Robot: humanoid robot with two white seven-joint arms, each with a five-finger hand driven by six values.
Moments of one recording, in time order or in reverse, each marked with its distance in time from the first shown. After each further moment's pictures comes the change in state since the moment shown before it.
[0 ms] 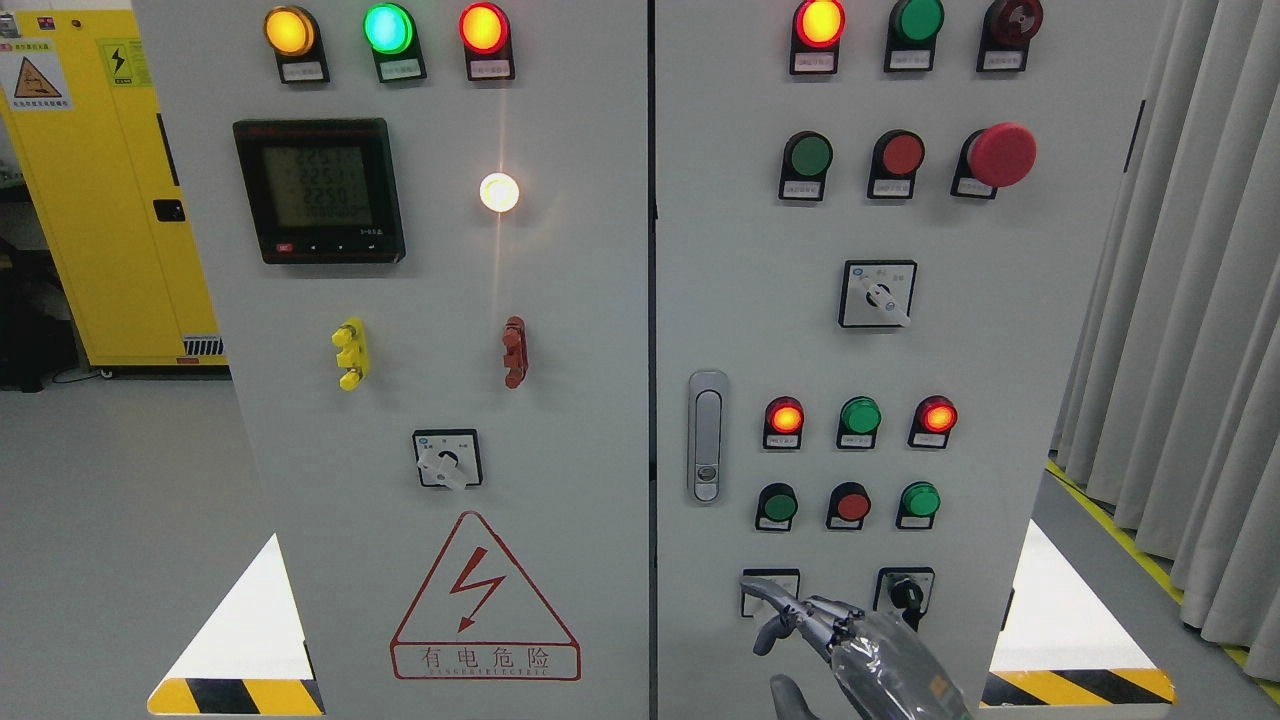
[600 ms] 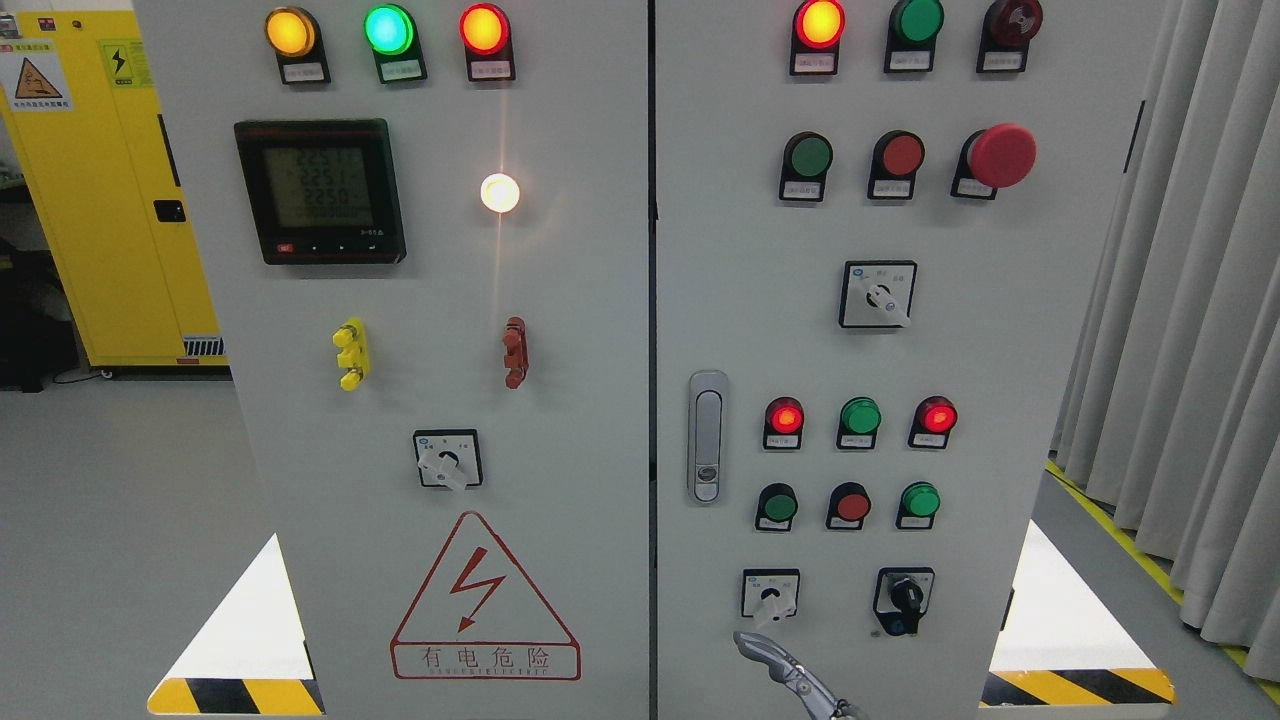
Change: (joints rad) left arm 0.000 0.000 0.000 0.000 0.000 0.000 0.000; right arm 0.174 0.071 0.088 -0.122 -0.342 0.263 0.017
